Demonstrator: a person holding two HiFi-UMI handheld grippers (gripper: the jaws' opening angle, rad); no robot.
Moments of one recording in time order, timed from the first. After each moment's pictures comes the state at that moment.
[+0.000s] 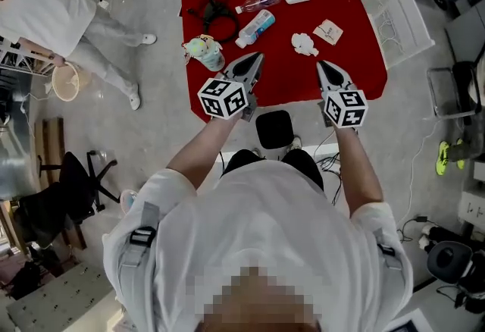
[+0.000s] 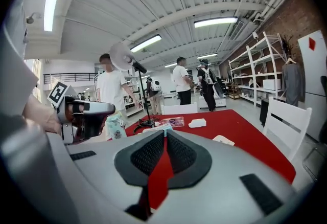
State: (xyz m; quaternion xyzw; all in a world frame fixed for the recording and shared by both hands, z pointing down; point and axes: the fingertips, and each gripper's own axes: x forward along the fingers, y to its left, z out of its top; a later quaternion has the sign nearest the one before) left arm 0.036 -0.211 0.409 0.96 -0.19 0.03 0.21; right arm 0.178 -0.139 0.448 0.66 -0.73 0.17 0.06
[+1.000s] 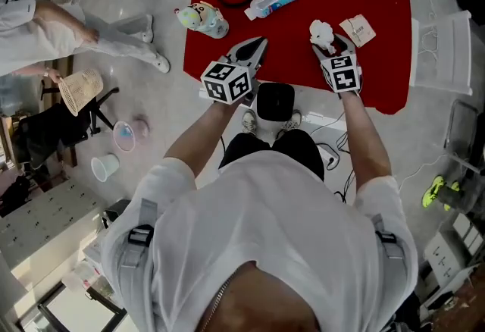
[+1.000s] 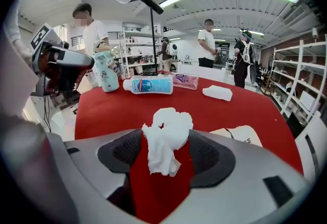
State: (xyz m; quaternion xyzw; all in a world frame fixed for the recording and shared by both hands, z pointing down) left arm 0.052 -0.248 0.503 0.90 -0.34 0.10 0.25; right arm 0.211 -0.252 0.615 0.50 -0.79 0.19 0.29
